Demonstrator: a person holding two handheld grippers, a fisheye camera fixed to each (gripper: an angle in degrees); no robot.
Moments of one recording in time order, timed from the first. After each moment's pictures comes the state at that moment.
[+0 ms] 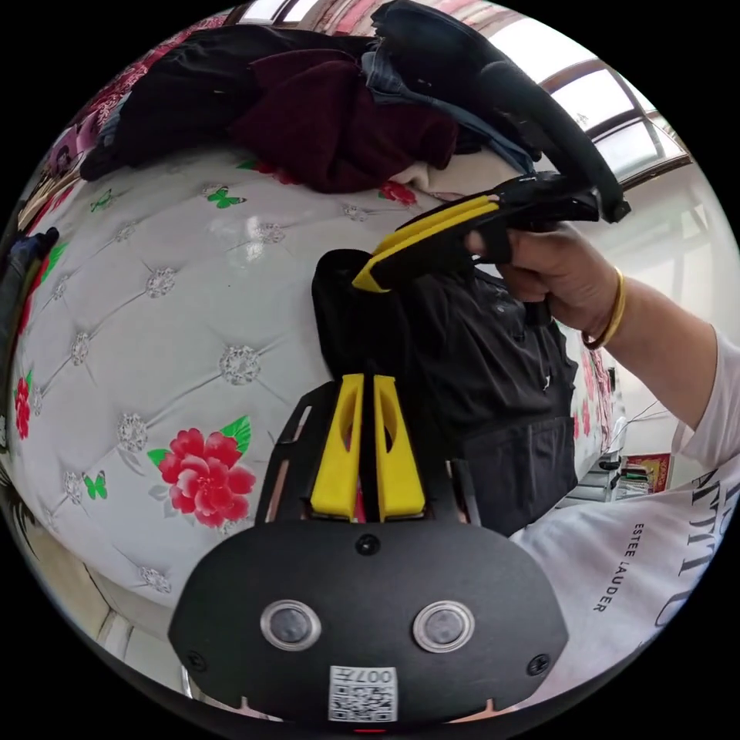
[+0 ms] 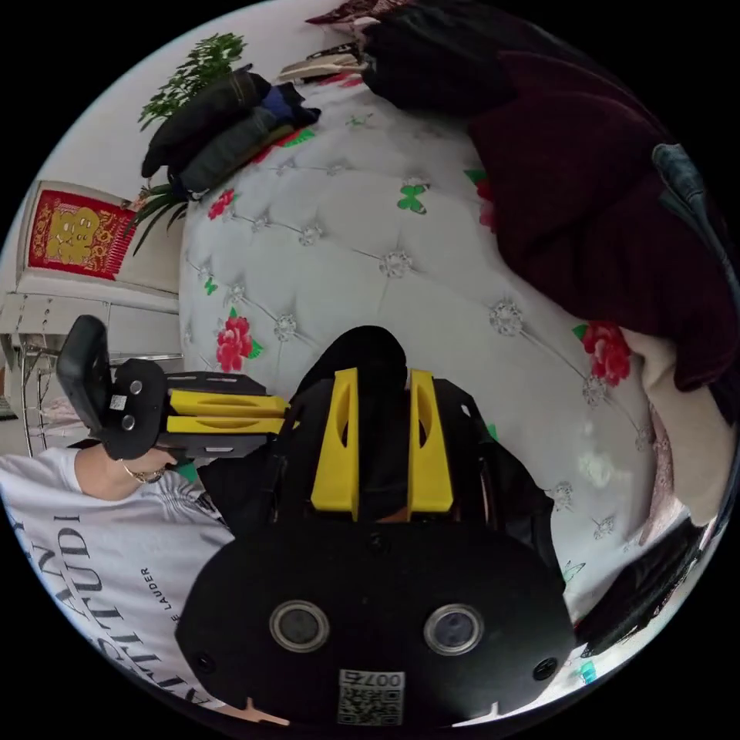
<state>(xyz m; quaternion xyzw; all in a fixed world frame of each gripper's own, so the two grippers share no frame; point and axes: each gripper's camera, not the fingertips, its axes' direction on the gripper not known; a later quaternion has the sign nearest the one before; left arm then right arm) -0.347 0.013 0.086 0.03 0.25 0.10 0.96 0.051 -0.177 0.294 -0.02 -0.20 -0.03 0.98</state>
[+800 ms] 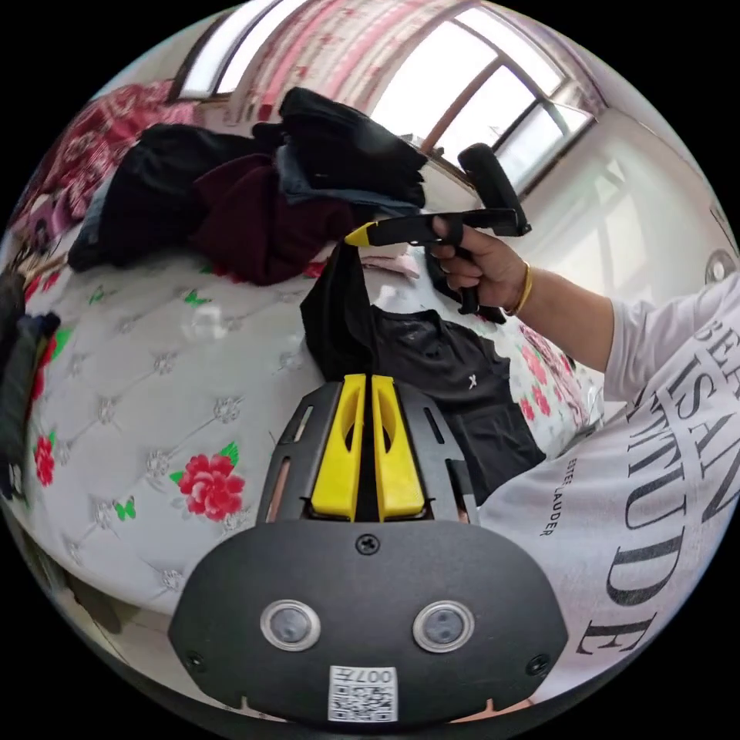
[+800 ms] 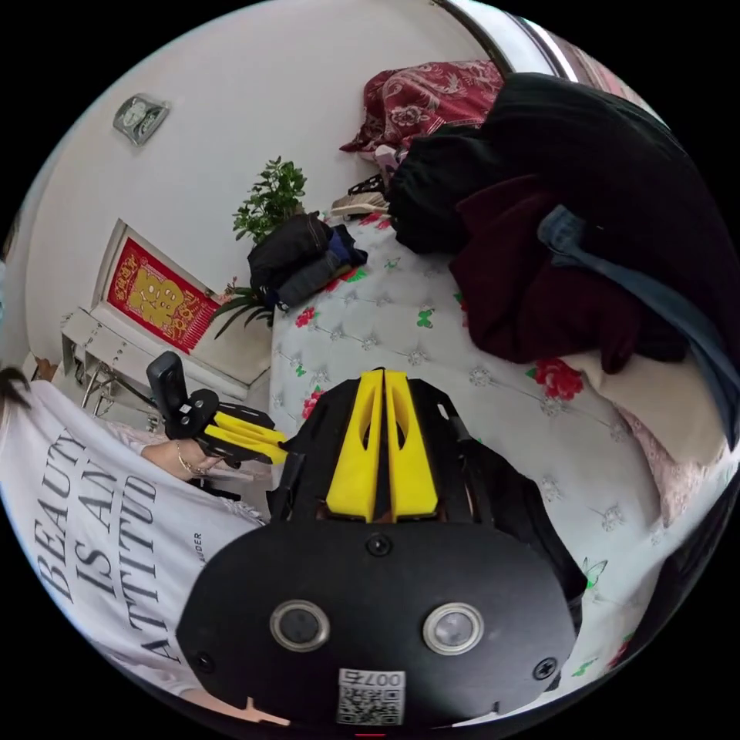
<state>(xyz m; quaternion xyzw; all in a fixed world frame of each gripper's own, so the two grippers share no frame) -0.358 0.169 0.027 0.16 0.29 0.21 0.92 0.148 -0.032 0.156 0.21 -0.31 0.01 0.93</state>
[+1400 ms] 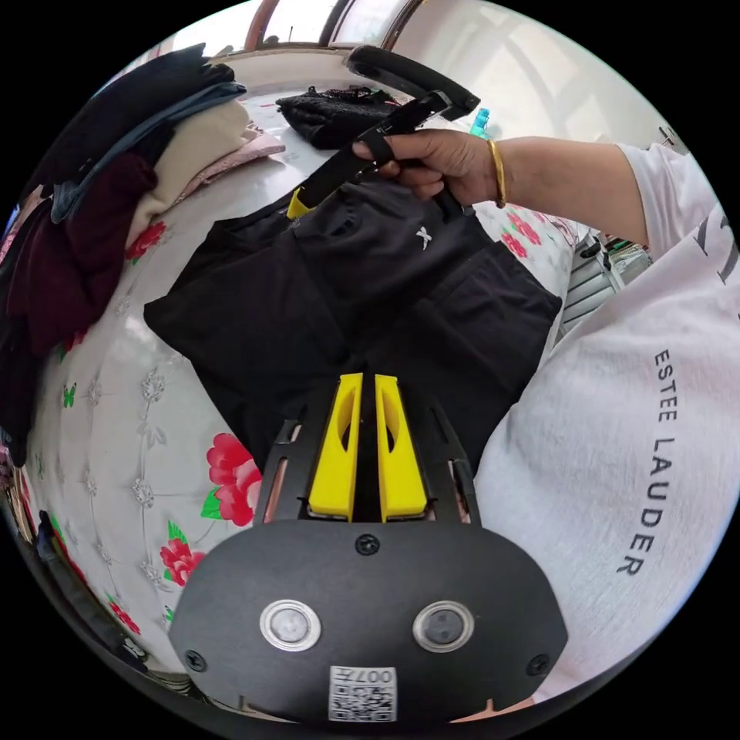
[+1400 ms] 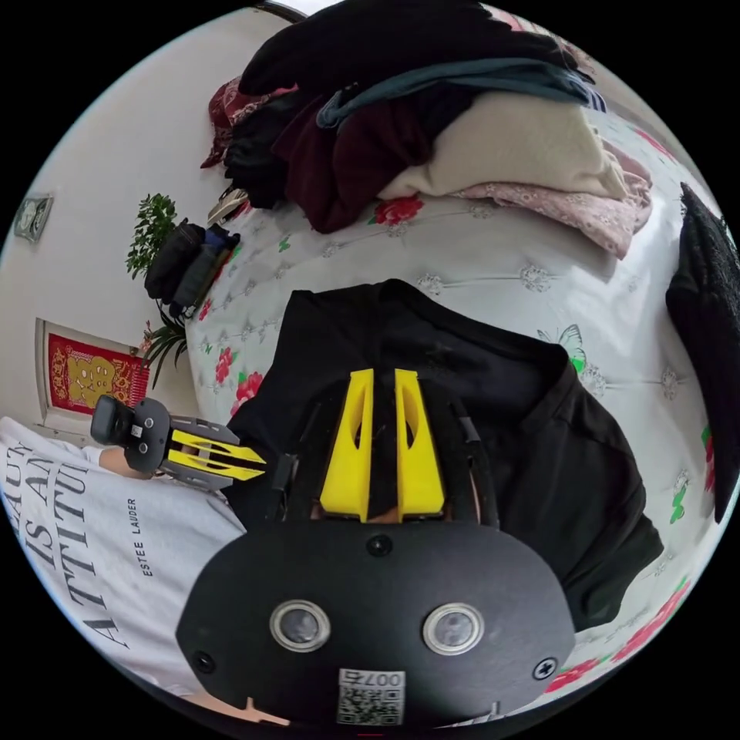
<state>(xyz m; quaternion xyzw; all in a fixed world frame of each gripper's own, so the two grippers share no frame) -0.144 0.281 0.250 0.01 0.20 0.47 0.86 0.240 0.126 0.214 0.12 -0.26 0.22 0.93</state>
